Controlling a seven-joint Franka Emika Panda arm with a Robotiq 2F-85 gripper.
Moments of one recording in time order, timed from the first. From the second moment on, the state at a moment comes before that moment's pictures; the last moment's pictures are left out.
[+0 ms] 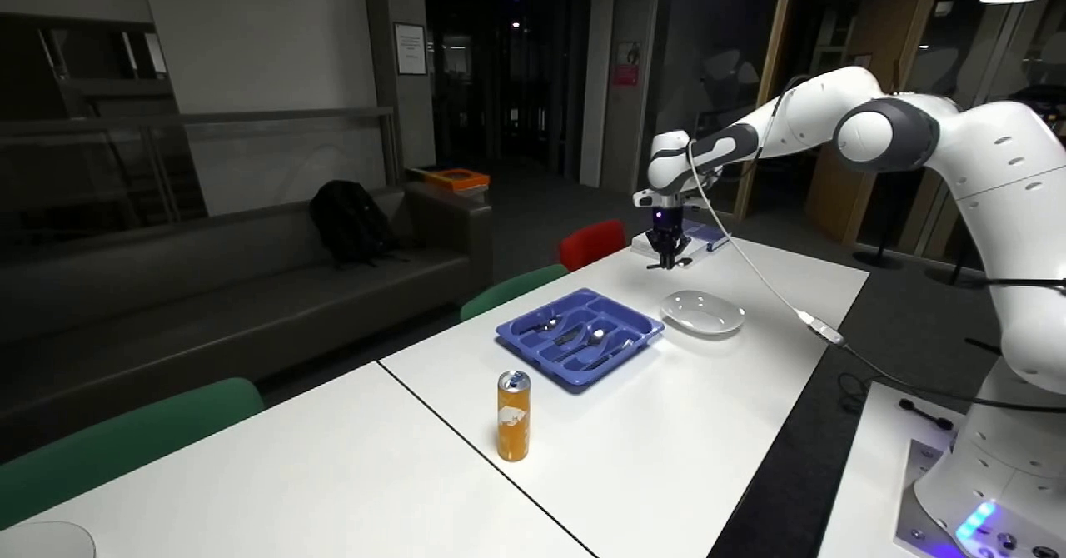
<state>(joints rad) -0.29 0.65 -0.05 -1.44 -0.05 2.00 -1.72</state>
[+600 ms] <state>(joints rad) -0.29 0.65 -0.04 -1.44 -0.05 2.00 -1.72</state>
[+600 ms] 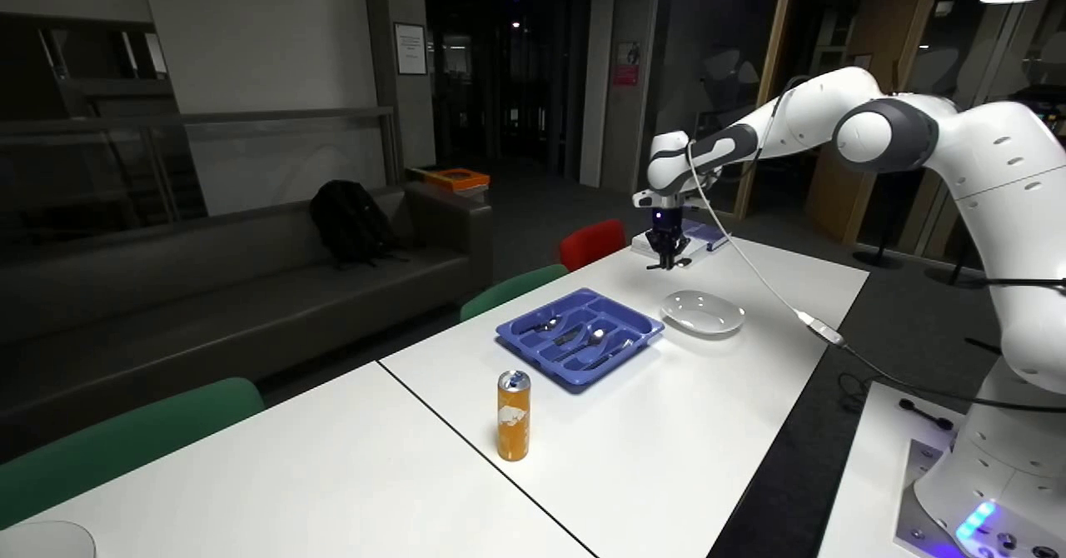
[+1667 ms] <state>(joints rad) -0.33 0.74 -0.04 -1.37 -0.02 2.25 -2.01</state>
